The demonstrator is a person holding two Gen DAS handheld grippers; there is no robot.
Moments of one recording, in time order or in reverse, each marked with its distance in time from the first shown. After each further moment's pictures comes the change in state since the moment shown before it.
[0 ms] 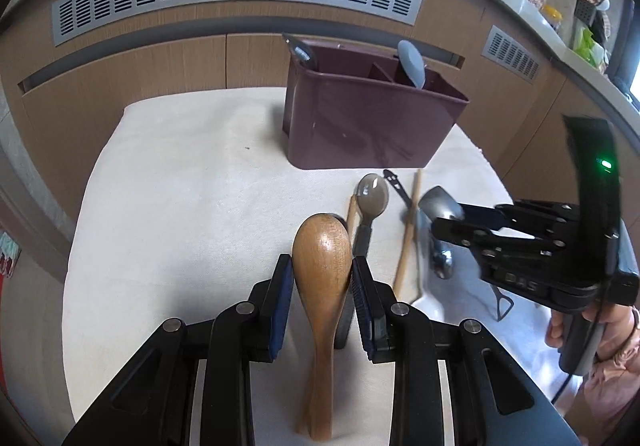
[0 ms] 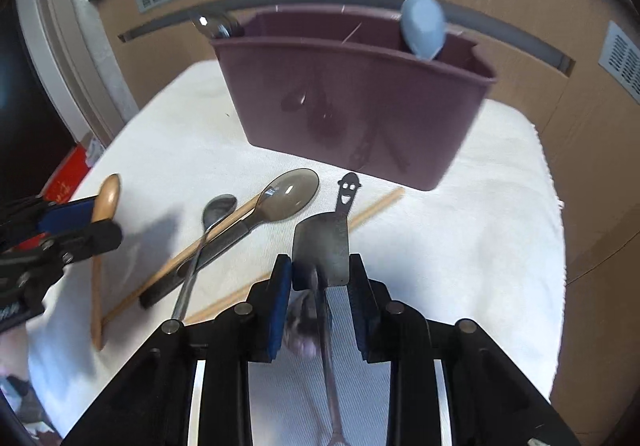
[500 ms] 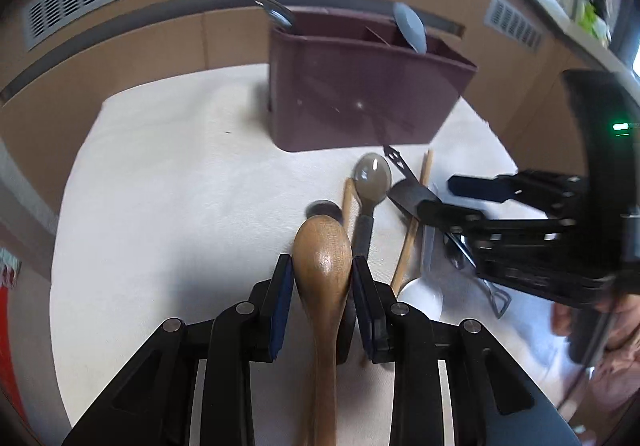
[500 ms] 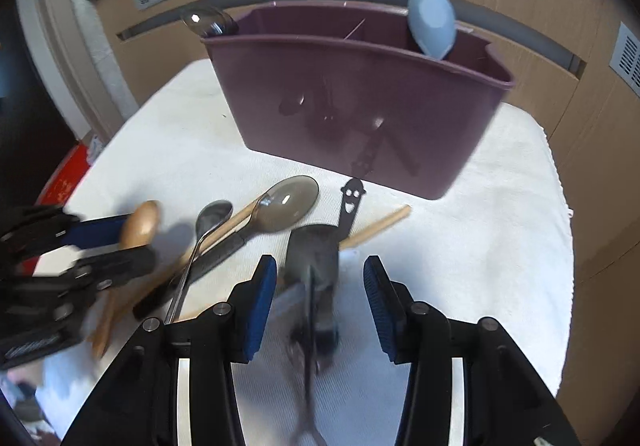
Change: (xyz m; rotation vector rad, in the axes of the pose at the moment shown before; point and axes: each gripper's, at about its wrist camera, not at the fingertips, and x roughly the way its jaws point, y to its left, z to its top) left arm 0.031 -0.002 0.007 0.040 0.079 0.013; right arm 0.027 0.005 0.015 -0.007 0.039 -0.012
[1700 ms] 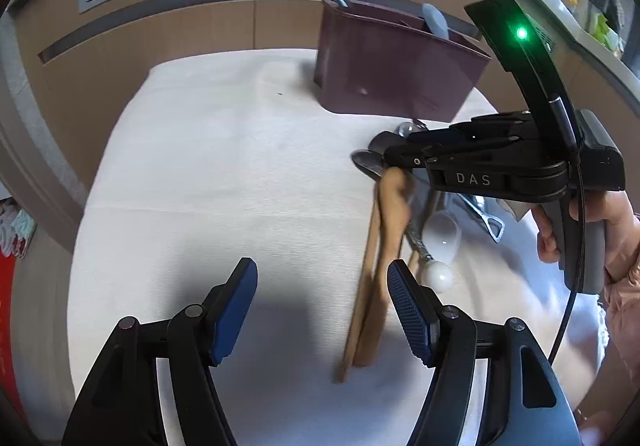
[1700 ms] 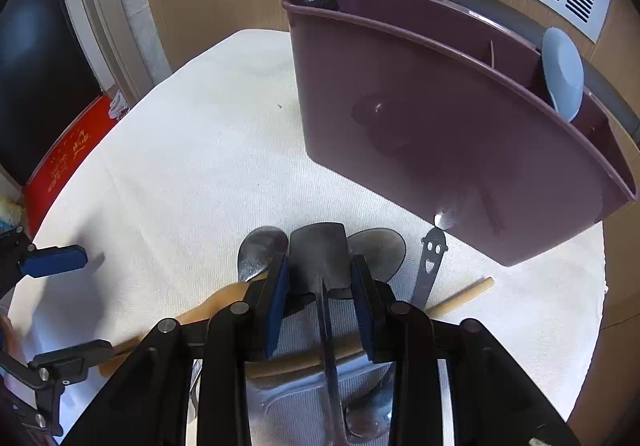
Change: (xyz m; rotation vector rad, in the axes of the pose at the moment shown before) left arm -0.026 0.014 -0.059 -0.048 -0.009 0.049; right arm 0.027 0.045 0.027 -0.189 0.057 0.068
